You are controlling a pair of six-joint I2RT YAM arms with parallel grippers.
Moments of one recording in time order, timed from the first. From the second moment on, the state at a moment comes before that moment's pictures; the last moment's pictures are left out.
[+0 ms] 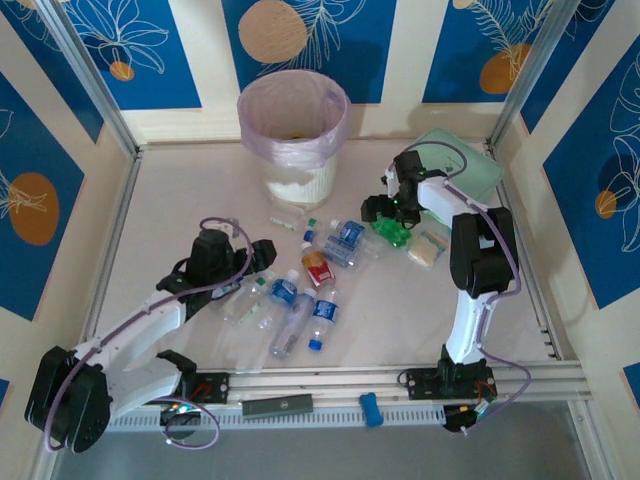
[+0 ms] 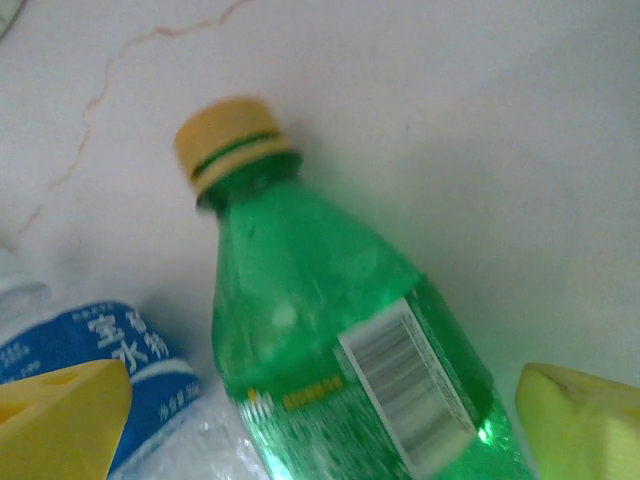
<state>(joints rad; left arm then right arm) -0.47 1.04 0.55 -0.10 0.07 -0.66 0.19 1.94 1.42 -0.71 -0.22 0.14</state>
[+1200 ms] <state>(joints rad) -0.47 1.12 0.56 -0.06 0.07 -0.68 0.24 1.97 1.40 -0.71 -0.14 0.14</state>
